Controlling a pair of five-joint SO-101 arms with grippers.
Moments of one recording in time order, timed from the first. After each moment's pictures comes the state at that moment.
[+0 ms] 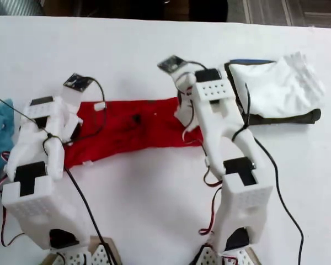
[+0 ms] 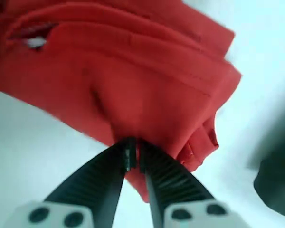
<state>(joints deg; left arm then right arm) -21.0 16.8 18.2 57.3 -32.9 -14.6 23.3 -7.8 80.2 29.0</state>
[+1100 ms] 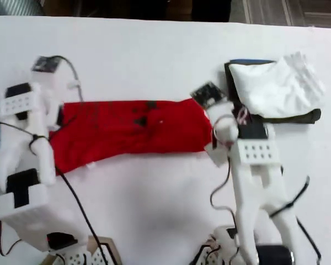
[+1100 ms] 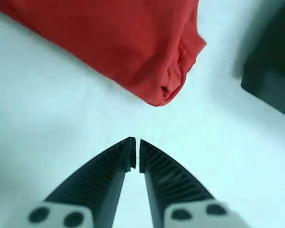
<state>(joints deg) -28.0 11.0 6.6 69.4 -19.6 -5.4 -29.4 43.8 68.2 34.7</state>
